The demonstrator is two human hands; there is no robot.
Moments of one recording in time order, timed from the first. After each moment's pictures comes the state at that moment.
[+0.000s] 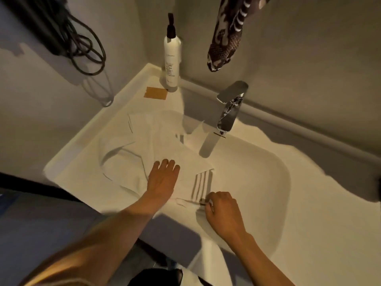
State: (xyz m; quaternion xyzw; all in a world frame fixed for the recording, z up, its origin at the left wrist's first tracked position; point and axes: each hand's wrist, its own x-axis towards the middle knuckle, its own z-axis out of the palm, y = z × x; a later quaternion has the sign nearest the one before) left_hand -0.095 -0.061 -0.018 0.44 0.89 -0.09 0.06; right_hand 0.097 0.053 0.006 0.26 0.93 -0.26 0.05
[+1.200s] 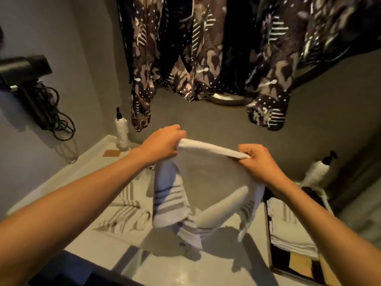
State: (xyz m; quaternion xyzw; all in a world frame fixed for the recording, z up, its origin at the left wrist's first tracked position) left_hand 0.070 0.071 0.329 0.62 0.77 0.14 -0.08; right_hand 0.306 0.231 0.313 0.22 0.90 -0.27 -0.26
